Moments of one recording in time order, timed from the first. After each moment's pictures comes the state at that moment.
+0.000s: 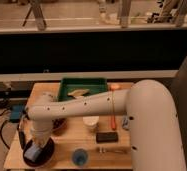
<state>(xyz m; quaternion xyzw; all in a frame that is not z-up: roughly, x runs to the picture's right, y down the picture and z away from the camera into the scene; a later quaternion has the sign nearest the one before) -0.259 0.265 0.710 -0.25 -0.38 -0.53 0.72</state>
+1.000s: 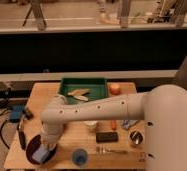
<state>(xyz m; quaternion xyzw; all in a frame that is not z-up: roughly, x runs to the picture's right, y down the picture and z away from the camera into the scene) -0.220 0.273 0.697 -0.26 -0.39 -0.50 0.73</state>
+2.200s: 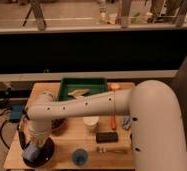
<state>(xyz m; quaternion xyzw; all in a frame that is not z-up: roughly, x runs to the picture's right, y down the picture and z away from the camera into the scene) -0.271 0.257 0.699 -0.23 -0.40 -0.53 0.71</state>
